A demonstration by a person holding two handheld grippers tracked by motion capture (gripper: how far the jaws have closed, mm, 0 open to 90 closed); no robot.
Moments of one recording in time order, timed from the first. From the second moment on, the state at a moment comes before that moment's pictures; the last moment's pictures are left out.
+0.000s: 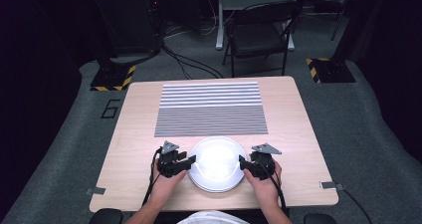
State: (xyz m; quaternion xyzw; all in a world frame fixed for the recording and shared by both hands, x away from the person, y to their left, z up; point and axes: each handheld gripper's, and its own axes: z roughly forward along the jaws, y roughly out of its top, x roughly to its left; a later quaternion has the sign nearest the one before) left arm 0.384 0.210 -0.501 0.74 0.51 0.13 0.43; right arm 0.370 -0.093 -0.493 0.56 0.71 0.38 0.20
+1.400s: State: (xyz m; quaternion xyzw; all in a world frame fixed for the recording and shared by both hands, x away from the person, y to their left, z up) left arm 0.388 0.207 -0.503 0.72 0.51 0.07 0.45; right arm 0.373 -0.082 -0.512 0.58 0.70 0.39 0.14
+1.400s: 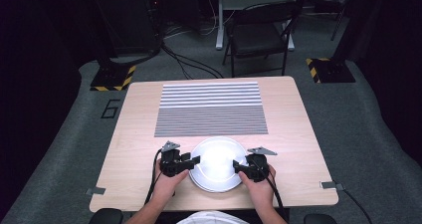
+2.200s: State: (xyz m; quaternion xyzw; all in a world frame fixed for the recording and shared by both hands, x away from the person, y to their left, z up) left arm 0.403 0.178 -0.510 0.73 0.51 0.04 0.45; right arm 0.392 -0.108 -0.493 0.60 0.69 0.38 0.14
